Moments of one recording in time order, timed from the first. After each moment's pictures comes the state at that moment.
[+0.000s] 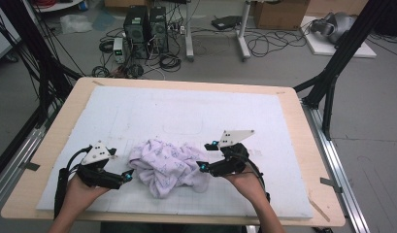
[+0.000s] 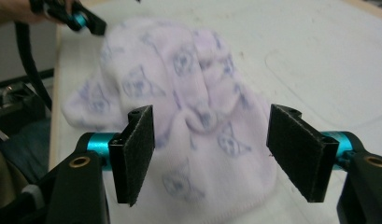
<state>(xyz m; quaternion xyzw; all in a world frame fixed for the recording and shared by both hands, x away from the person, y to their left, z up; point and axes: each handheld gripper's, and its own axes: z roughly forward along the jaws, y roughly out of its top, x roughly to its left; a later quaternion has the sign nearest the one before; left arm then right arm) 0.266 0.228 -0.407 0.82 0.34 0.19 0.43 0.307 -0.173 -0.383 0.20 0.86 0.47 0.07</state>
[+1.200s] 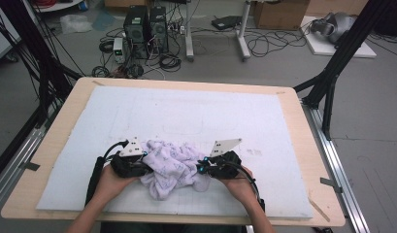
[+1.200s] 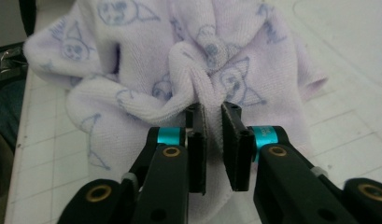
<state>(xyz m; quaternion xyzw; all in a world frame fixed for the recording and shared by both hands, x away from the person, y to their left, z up) 0.301 0.167 -0.424 0.86 0.27 0.14 0.42 0.312 -0.162 -0.424 0.18 0.88 0.44 0.06</state>
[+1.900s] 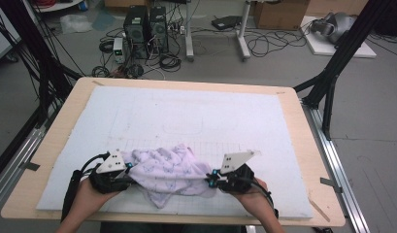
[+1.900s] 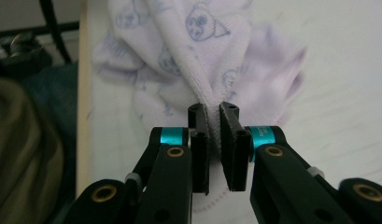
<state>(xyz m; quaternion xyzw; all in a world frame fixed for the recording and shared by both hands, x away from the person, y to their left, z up) 0.252 0.199 -0.411 0.87 0.26 0.14 0.40 0.263 -0.185 -0.410 0.14 0.90 0.41 0.05</state>
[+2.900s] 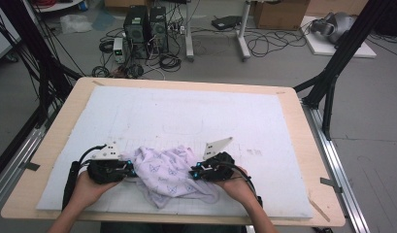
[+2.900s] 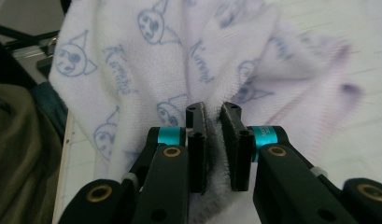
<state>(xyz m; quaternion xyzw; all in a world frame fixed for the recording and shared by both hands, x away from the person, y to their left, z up) 0.283 0.216 -0.410 0.85 0.27 0.09 0.44 0.310 -0.149 -0.419 0.14 0.89 0.43 0.00</state>
